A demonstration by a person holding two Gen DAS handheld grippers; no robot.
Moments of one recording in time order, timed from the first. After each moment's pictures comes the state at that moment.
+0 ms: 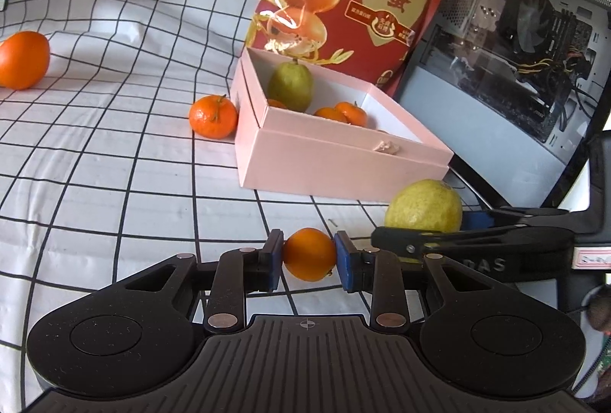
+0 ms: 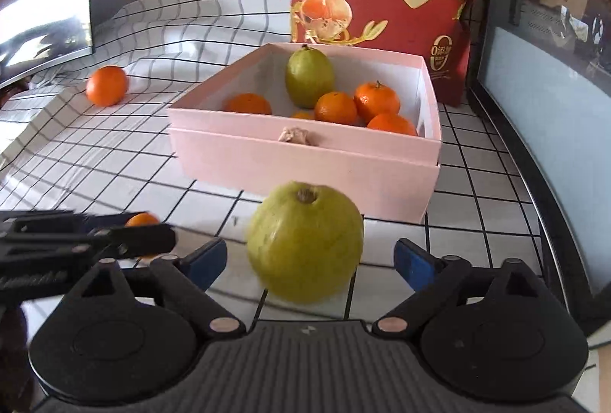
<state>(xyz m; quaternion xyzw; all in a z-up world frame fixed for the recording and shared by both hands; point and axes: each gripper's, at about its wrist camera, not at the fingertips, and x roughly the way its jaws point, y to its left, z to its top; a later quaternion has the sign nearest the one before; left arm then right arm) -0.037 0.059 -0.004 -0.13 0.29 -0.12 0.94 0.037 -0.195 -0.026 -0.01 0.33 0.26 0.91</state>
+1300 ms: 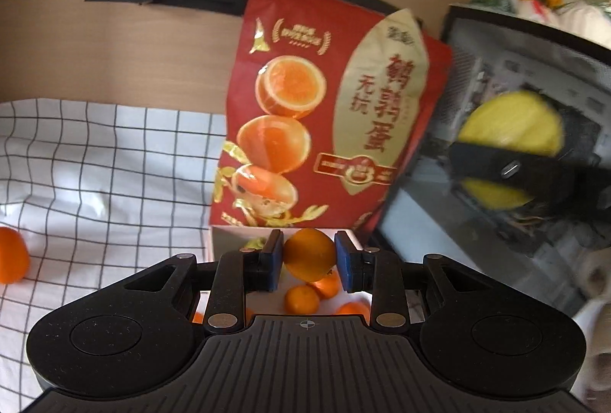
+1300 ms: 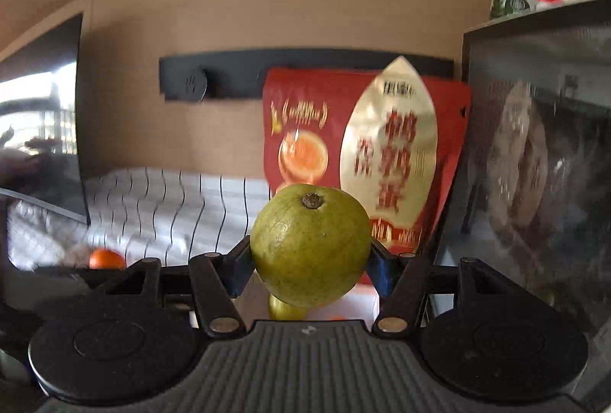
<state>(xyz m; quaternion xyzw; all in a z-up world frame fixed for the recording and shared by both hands) 0.070 0.046 0.158 -0.10 0.26 -0.10 0.96 0.067 -0.206 0.181 0.02 0.19 0.22 0.96</state>
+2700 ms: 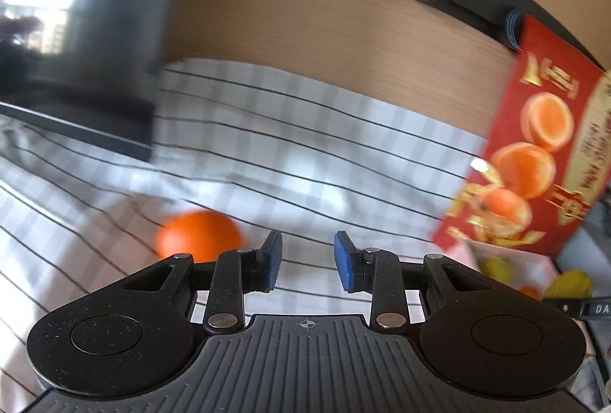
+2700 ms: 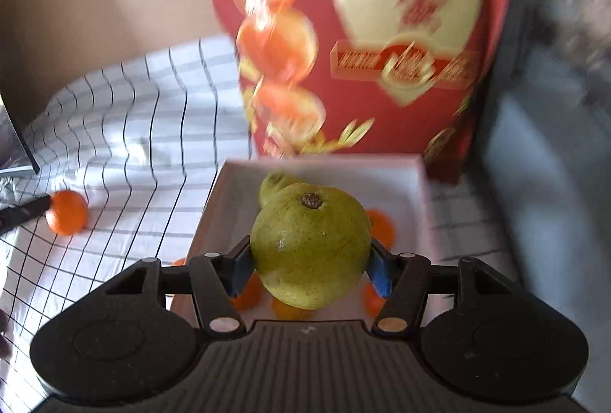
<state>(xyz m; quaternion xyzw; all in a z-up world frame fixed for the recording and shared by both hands) 0.061 0.247 0.100 -0.14 0.26 0.09 0.95 0.168 -0.144 0.066 0.05 0.41 0.20 0.89</state>
